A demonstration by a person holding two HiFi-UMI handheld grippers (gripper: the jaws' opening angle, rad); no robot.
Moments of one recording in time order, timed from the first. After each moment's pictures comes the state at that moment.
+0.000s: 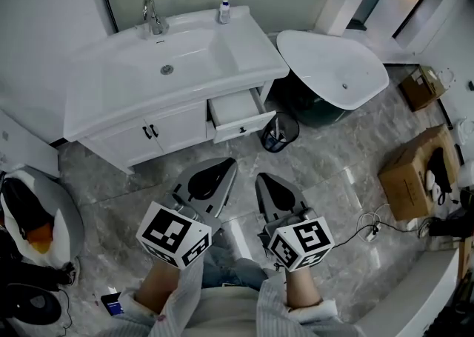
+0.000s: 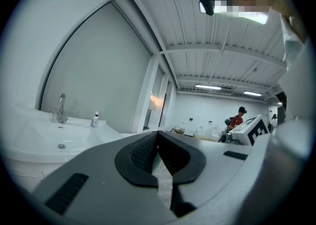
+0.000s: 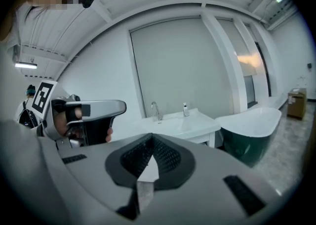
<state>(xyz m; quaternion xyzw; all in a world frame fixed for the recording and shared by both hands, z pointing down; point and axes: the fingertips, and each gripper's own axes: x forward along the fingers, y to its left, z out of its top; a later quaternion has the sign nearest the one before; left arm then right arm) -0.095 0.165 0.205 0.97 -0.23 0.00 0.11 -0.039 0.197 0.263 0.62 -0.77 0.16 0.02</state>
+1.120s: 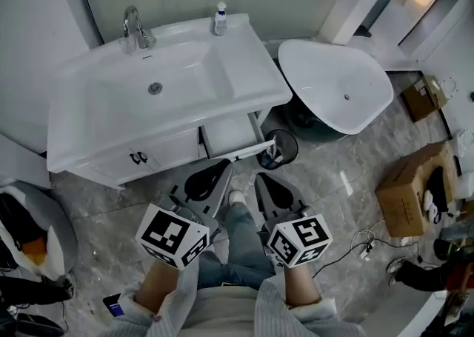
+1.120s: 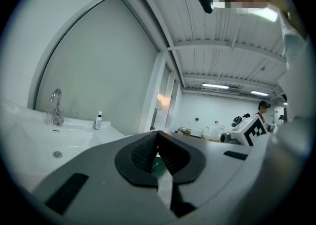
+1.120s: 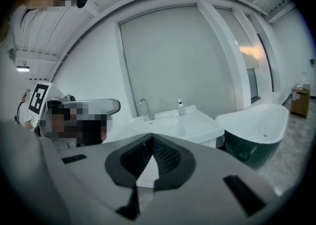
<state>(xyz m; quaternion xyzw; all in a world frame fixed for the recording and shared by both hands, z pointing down) -0.035 0.027 0.224 0.96 -0.25 0.00 0.12 0.032 0.059 0.288 0.62 -0.77 0.18 0.03</state>
